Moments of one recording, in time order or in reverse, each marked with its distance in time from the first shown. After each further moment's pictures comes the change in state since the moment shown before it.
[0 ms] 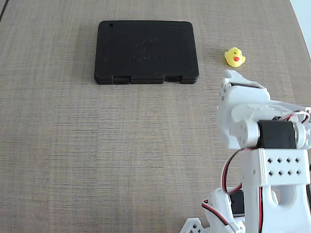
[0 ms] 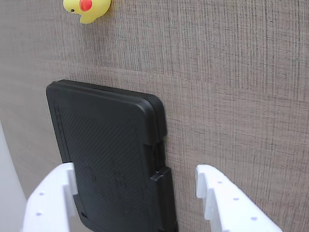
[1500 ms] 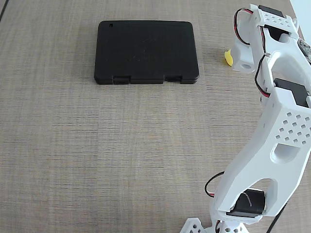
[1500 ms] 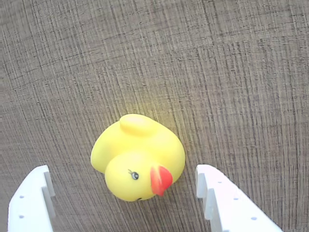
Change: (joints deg) arm 11.1 -87.9 -67.2 -0.1 0.2
